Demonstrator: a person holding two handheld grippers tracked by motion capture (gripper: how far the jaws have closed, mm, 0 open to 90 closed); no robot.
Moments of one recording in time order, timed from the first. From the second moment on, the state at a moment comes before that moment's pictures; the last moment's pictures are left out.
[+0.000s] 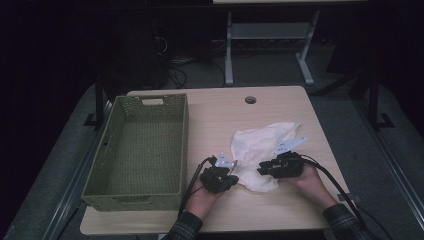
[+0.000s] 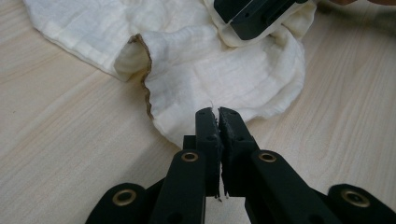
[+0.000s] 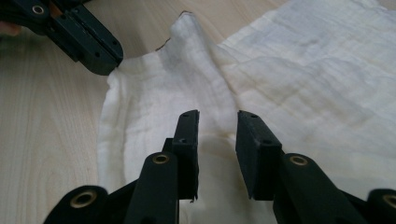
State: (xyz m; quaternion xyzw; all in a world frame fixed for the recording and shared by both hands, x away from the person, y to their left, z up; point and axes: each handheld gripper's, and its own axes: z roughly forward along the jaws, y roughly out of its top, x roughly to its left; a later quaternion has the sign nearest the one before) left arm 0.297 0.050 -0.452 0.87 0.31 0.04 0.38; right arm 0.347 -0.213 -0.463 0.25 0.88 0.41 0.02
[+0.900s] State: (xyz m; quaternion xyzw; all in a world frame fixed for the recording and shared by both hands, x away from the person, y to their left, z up) left arm 0.295 0.054 -0.449 0.87 0.32 0.04 0.38; right arm 0.320 -0.309 -0.439 0.32 0.85 0.42 0.08
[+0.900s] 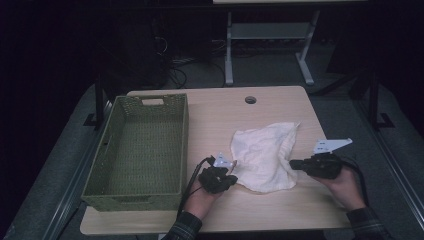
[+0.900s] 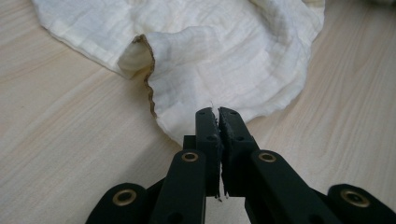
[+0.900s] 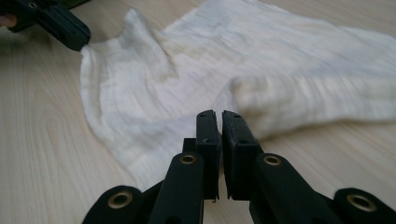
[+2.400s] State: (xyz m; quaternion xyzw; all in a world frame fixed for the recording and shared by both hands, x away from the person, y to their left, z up) left arm 0.305 0.042 -0.438 0.86 0.33 0.08 0.37; right arm 0.292 -0.348 -0.457 0.35 0.85 0.39 0.09
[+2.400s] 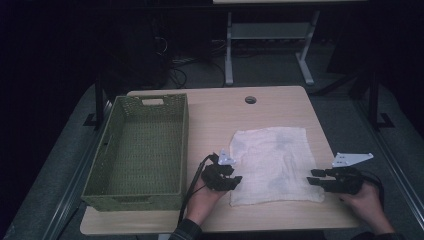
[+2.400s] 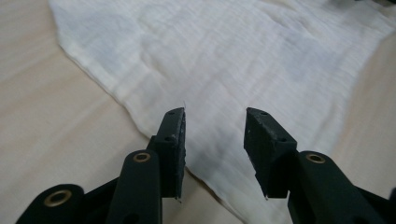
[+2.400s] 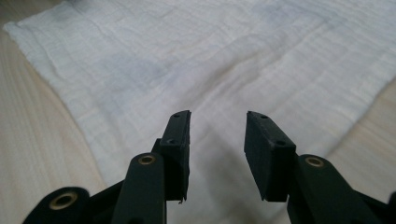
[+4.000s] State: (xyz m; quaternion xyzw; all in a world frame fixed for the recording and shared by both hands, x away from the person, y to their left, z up) left arm 0.455 0.038 -0.454 0.83 0.40 0.11 0.38; right arm 0.457 -0.341 -0.452 0.37 0.83 0.40 0.11
